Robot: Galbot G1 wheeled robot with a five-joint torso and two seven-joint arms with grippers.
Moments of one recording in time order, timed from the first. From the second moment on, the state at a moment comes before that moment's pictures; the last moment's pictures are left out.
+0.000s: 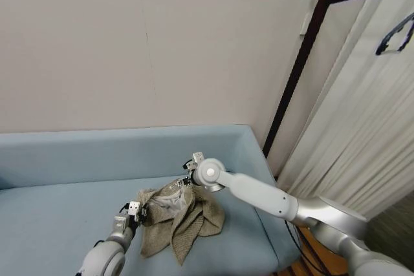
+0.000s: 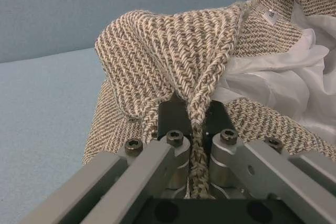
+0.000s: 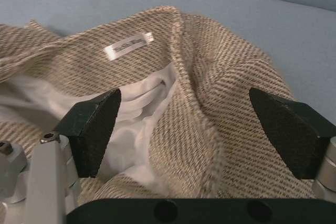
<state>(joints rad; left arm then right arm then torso) 1.44 -1.05 -0.47 -2.08 -0.46 0.53 -0.22 -0.07 1.17 -0.68 1.64 1.88 -0.72 1.04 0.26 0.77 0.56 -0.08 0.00</state>
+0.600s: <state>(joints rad) 1.43 -1.07 -0.46 -2.09 -0.45 0.53 -0.21 -0.09 1.18 -0.74 1.61 1.86 -0.72 1.04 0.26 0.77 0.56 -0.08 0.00</state>
